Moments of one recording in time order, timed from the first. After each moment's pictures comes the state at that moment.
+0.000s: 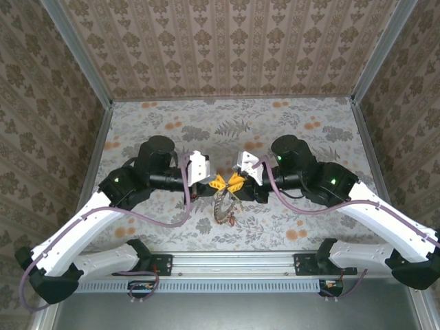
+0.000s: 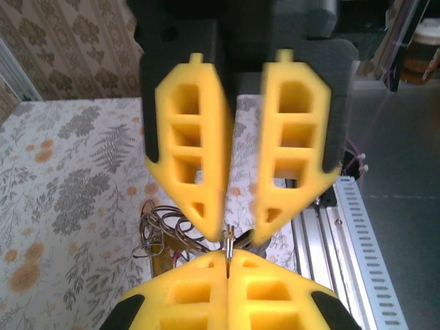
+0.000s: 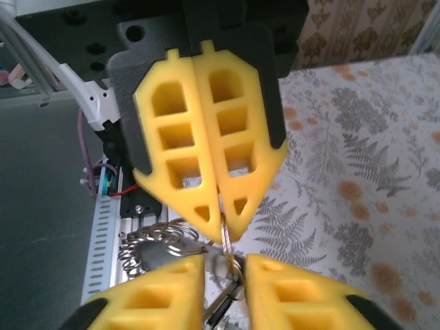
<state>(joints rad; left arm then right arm) -0.84 0.98 1.16 -0.64 0.69 0.37 0.87 1.09 1.27 -0.69 -0.44 -0.23</state>
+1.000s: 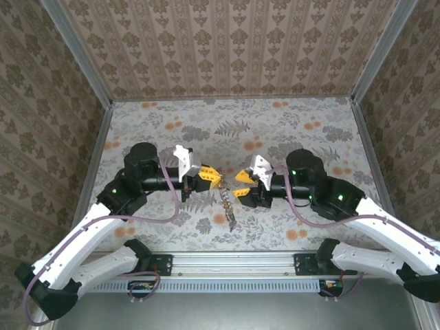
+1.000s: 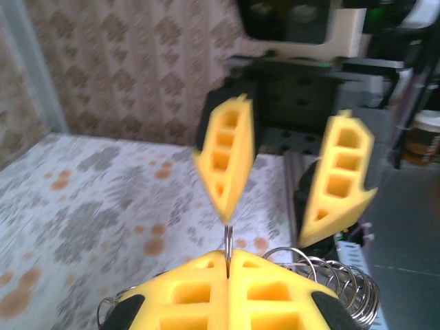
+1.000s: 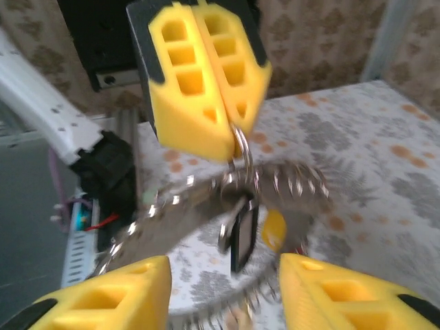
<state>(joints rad) -0.72 0.87 0.95 -0.32 0.76 0.12 0.86 0.90 1.02 -0.45 -0.33 -0.12</state>
